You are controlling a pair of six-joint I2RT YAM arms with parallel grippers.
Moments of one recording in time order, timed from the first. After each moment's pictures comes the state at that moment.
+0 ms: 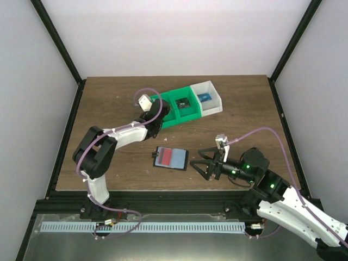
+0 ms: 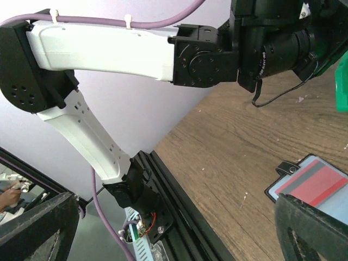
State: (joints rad) left arm -0.62 1.83 1.14 0.14 -0.55 -1.16; right arm 0.87 0.44 0.52 -0.18 -0.34 0.62
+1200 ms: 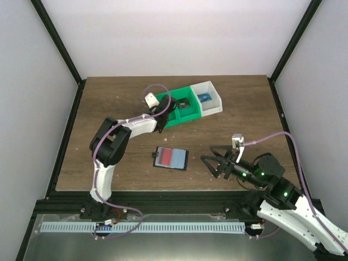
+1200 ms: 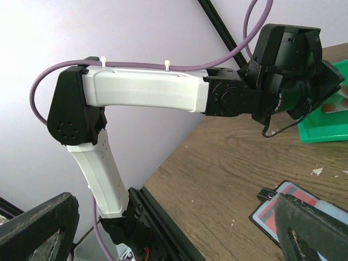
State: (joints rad) left arm -0.60 2.08 1.38 -0.01 -0.60 -1.14; right arm 0.87 0.29 0.56 -0.28 -0.18 0.65
